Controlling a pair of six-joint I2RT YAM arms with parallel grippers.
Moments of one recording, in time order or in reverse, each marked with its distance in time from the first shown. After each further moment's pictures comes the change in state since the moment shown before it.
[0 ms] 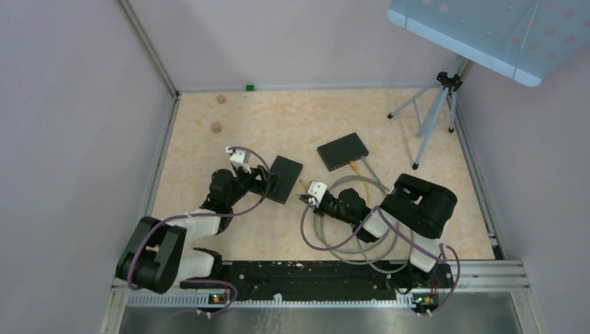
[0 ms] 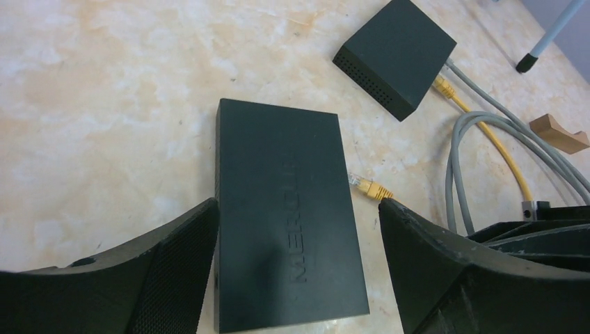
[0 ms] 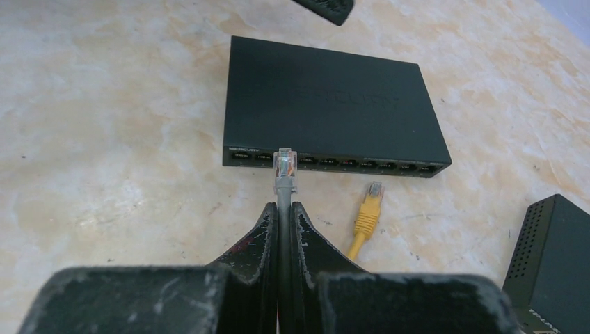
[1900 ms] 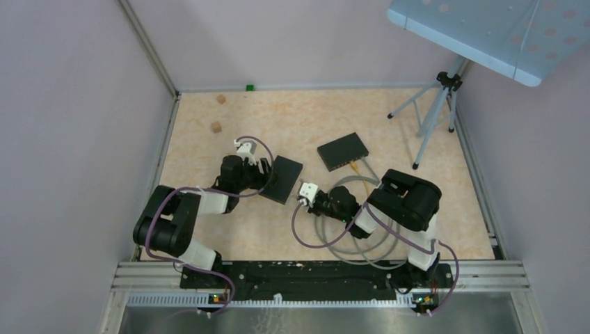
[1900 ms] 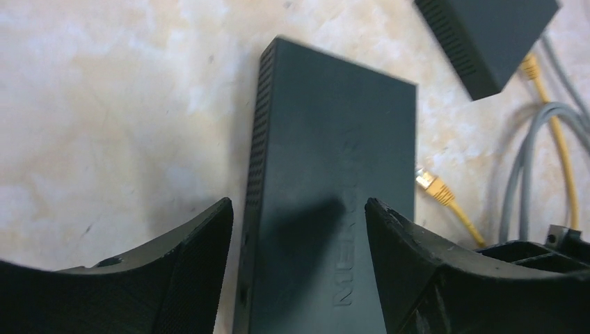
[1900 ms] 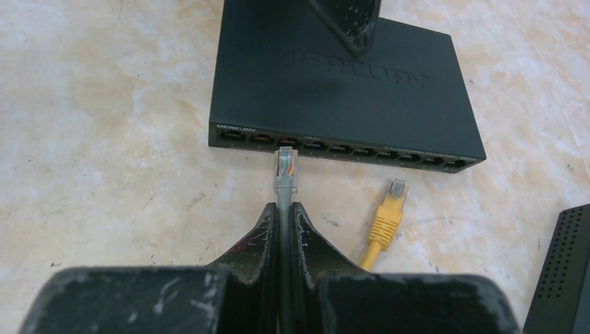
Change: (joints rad) left arm 0.039 0.313 0.216 -0.152 0.043 -0.057; right arm -0.013 0.144 0.089 -0.042 -0.002 -0.084
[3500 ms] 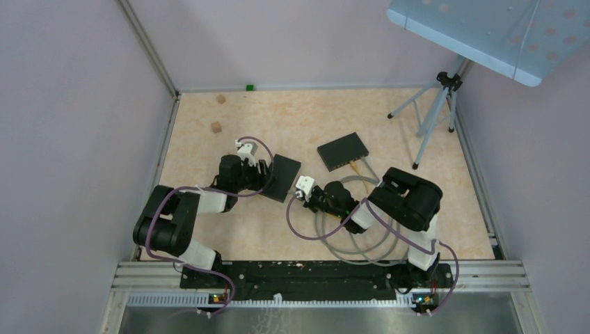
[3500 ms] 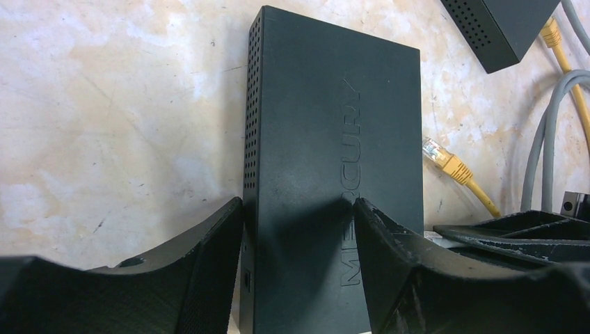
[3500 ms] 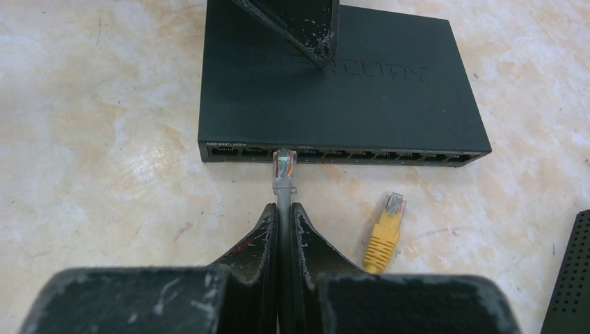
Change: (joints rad) left arm 0.018 0.003 0.008 -0.086 0.042 0.080; right arm -0.002 0.006 0.082 -0.101 0.013 0.069
